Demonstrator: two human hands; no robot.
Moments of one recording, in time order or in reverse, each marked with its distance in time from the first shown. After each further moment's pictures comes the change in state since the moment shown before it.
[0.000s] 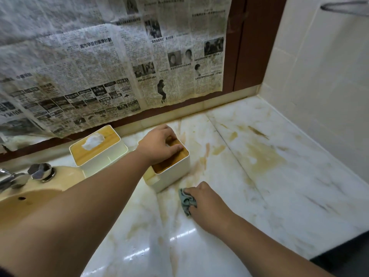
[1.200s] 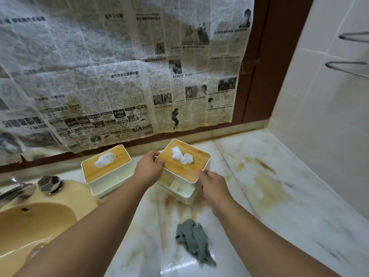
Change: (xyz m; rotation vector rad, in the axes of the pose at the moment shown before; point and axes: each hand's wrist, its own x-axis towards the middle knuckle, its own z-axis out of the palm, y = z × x) left_hand -0.019 -0.022 -0.015 -0.441 0.223 -0.578; right_hand 0.087 -0.022 -0.060 0.918 0.350 0.203
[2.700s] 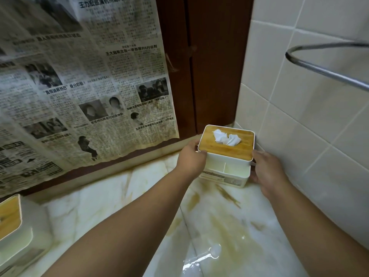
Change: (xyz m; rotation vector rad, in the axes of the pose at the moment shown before) left_hand 0.090 0.230 0.275 -0.270 -0.323 0.031; right_hand 0.223 -0.025 -0.288 0.122 0.351 0.009
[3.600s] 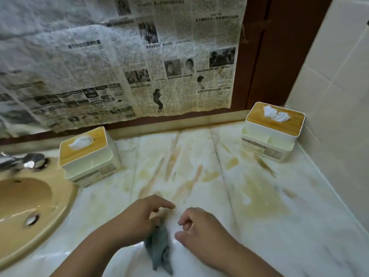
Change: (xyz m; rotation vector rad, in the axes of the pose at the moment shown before) left_hand -0.277 -0.143 -0.181 0.493 -0.272 -0.130; right_hand -0.287 0.089 0.075 -0.699 -0.960 -0.343
